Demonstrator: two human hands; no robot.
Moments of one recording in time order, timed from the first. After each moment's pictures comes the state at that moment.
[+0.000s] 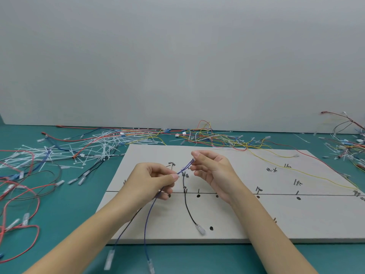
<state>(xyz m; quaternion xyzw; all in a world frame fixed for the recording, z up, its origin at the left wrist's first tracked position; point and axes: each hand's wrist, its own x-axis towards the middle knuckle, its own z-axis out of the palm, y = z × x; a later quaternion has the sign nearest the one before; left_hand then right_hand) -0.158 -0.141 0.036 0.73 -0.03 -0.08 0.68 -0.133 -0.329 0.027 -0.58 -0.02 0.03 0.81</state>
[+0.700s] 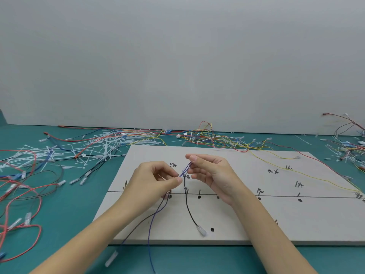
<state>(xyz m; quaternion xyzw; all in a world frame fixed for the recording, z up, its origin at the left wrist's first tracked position) -0.159 -0.142 0.031 0.80 -0.09 0.02 0.60 -0.137 -0.327 0.030 -0.60 -0.05 0.06 0.80</state>
